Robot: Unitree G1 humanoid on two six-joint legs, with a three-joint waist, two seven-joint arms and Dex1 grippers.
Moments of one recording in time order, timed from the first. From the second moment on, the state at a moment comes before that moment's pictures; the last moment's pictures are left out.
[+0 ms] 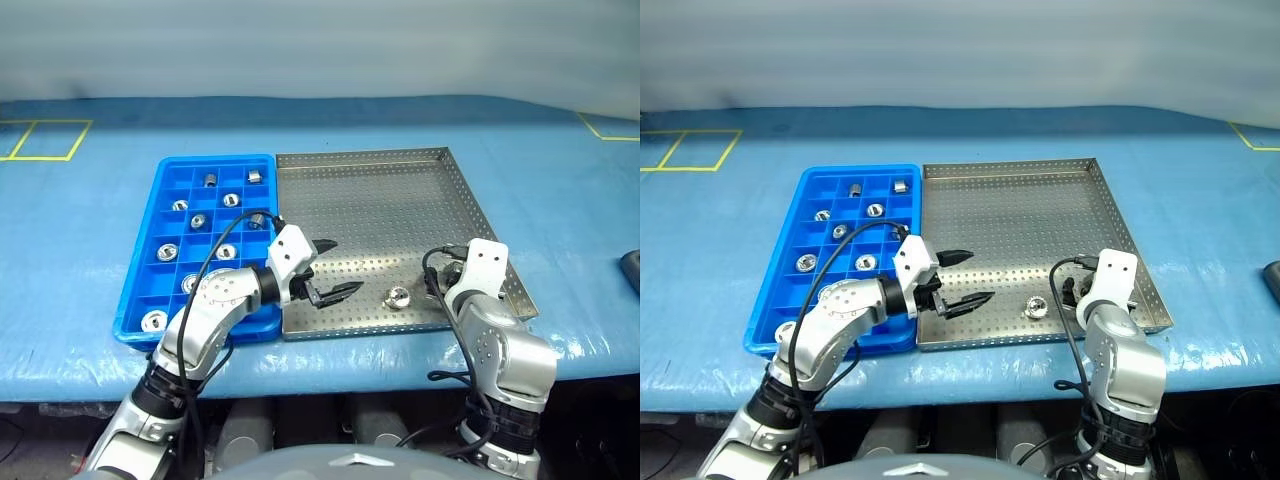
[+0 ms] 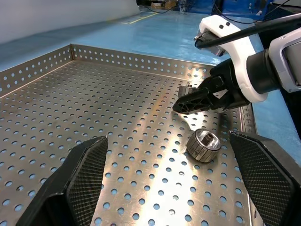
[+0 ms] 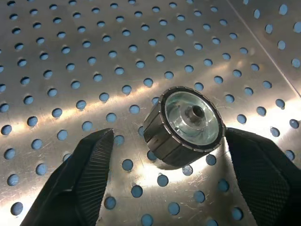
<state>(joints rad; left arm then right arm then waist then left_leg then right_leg) -0.25 0.34 -0.31 -0.30 -0.29 0.49 -0.71 -0.13 0.00 -0.30 -0.48 0.03 1.16 -0.08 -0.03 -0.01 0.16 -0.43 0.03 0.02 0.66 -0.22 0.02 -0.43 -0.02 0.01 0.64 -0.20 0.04</state>
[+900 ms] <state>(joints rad) -0.08 0.38 -0.12 -0.43 -0.28 0.44 -0.56 -0.34 -0.35 0.16 -0.65 0.14 1.19 0.24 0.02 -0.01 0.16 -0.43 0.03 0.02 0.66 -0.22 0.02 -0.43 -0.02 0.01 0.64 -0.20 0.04</state>
